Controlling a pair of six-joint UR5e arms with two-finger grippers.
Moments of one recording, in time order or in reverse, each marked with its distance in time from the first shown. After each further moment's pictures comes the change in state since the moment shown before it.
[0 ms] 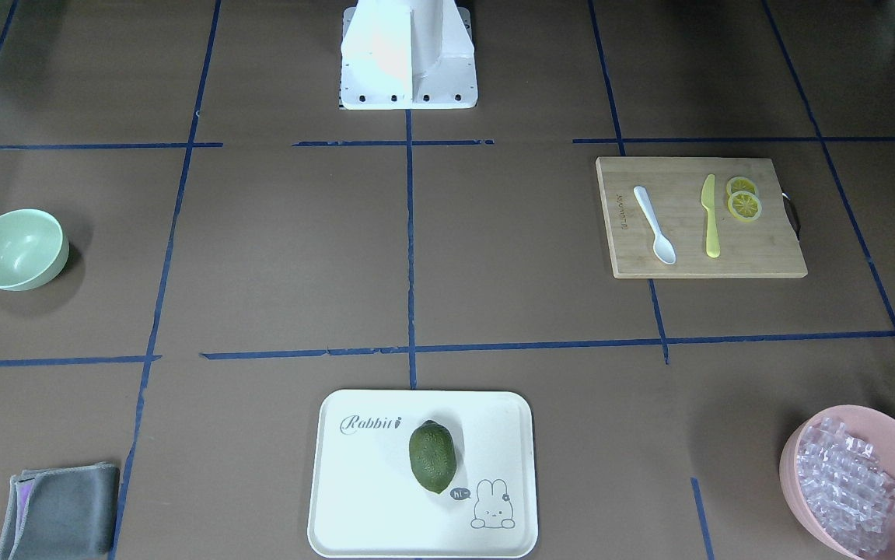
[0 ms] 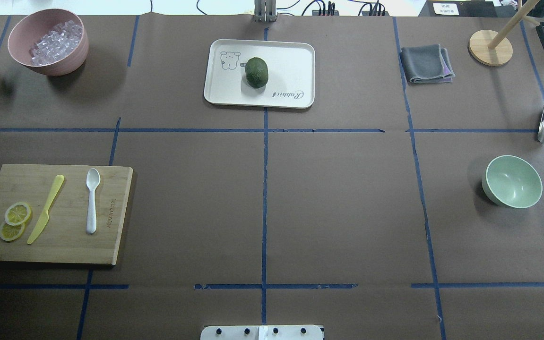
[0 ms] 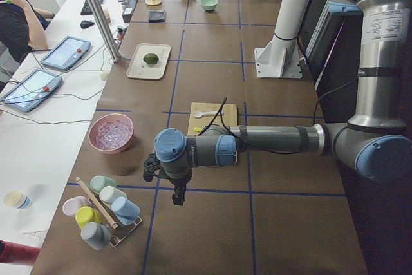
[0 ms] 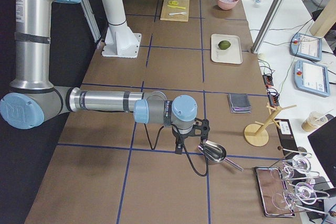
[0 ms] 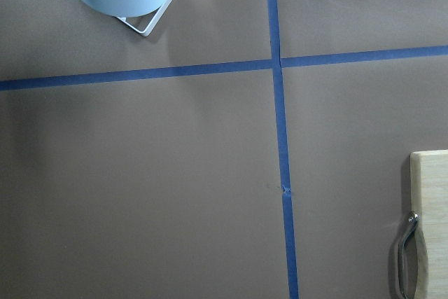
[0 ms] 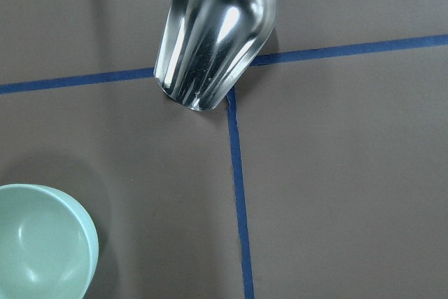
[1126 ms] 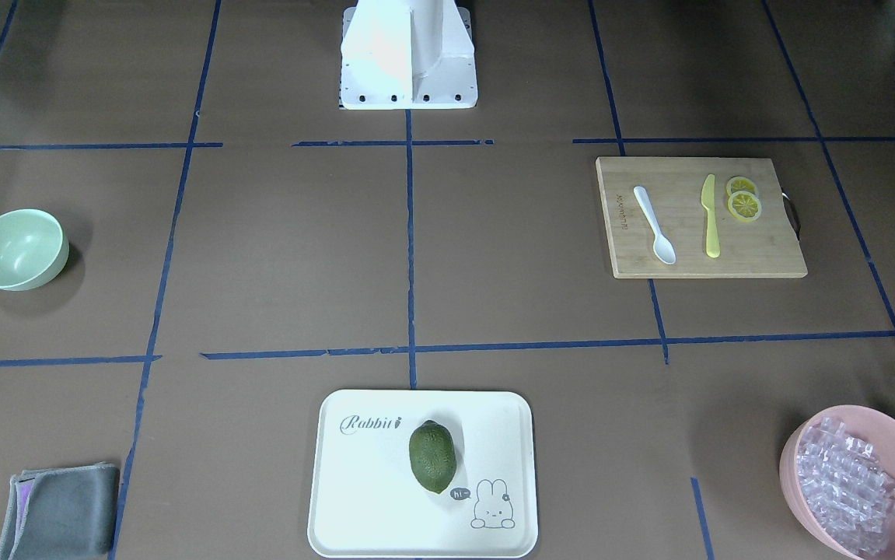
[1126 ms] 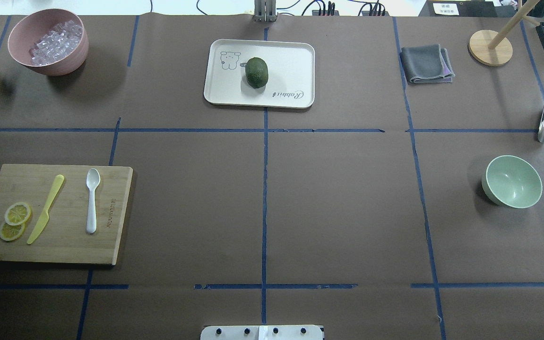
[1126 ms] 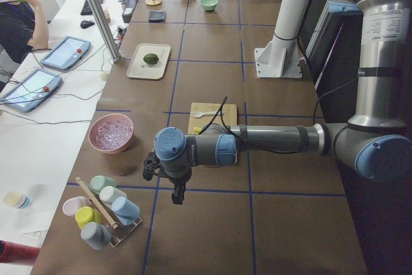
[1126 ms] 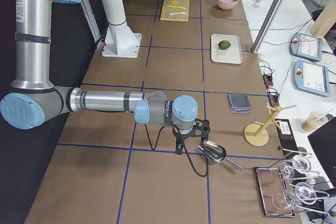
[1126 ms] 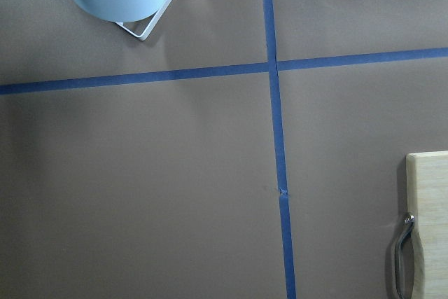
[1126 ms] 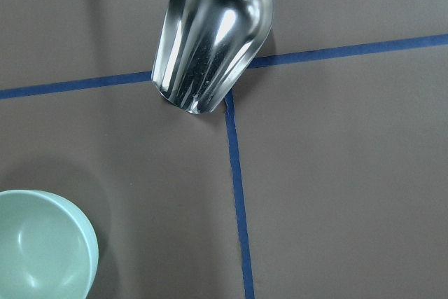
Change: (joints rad) left arm 0.000 -0.001 -0.006 -0.003 -0.002 0.000; right arm 0.000 0.007 -0.006 0.000 -0.002 0.014
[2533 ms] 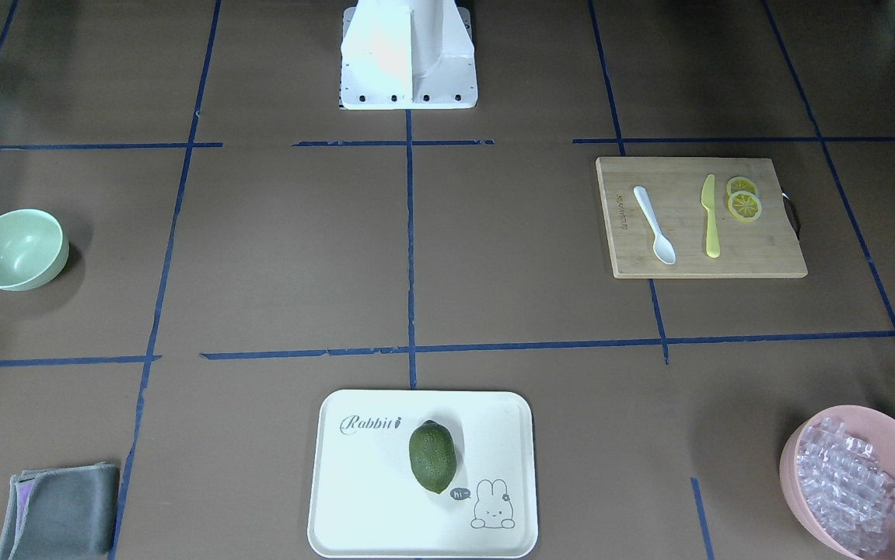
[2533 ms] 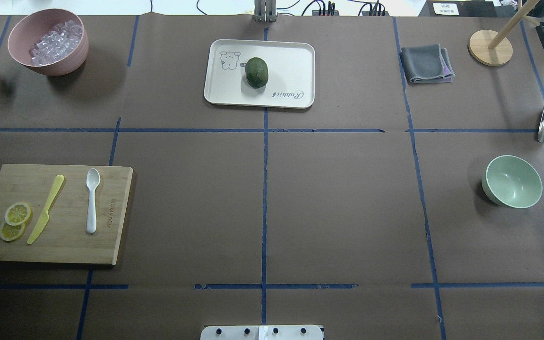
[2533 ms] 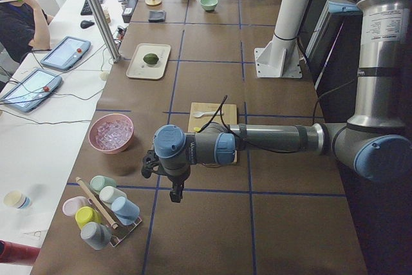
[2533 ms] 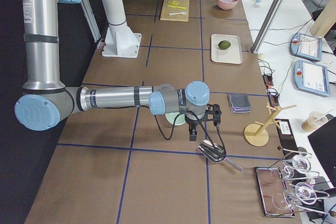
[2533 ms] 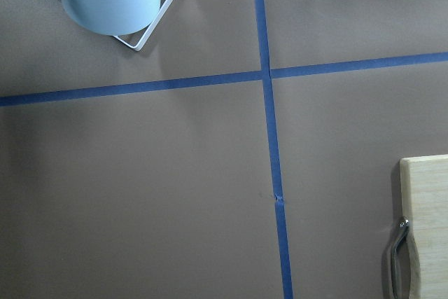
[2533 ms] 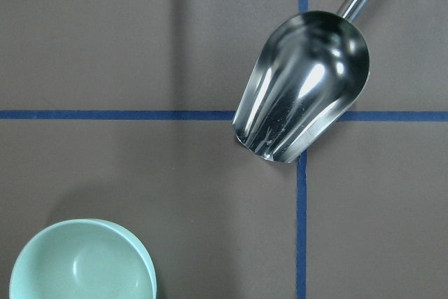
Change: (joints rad) left arm 0.002 -0.004 -0.010 -0.009 -0.001 0.000; right arm -0.107 0.048 -0.003 0.115 -0.001 0.064
